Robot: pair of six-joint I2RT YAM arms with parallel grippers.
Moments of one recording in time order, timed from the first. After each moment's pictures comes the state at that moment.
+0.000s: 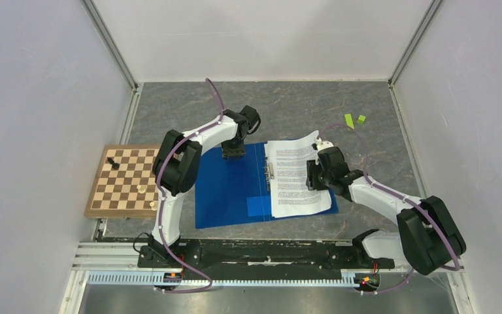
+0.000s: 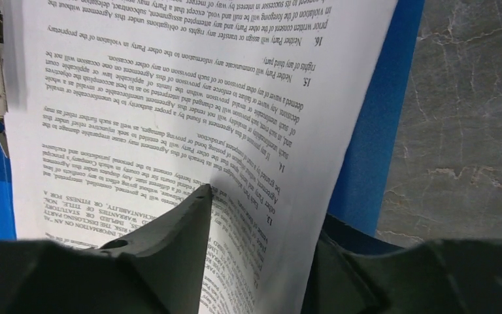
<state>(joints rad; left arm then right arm) -0.57 2.13 1.62 -0.94 -0.37 -0.69 0.44 1.28 0.54 -0.16 0.04 0.28</state>
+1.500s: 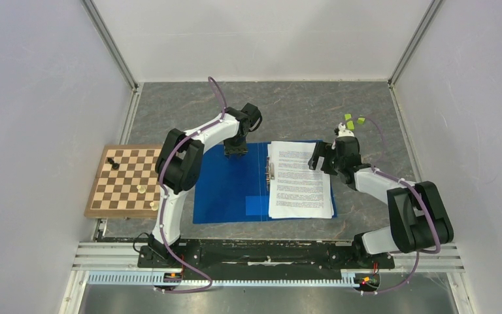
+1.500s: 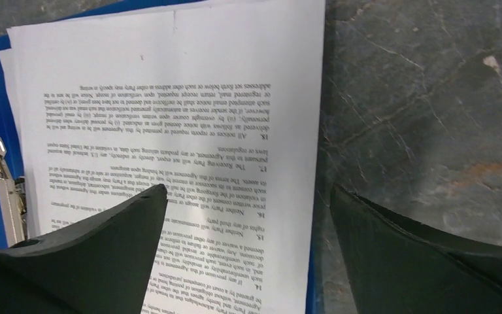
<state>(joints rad) -0.57 2.17 1.68 -0.95 -0.35 -0.66 0.20 1.40 0.55 0.10 -0.01 0.39</state>
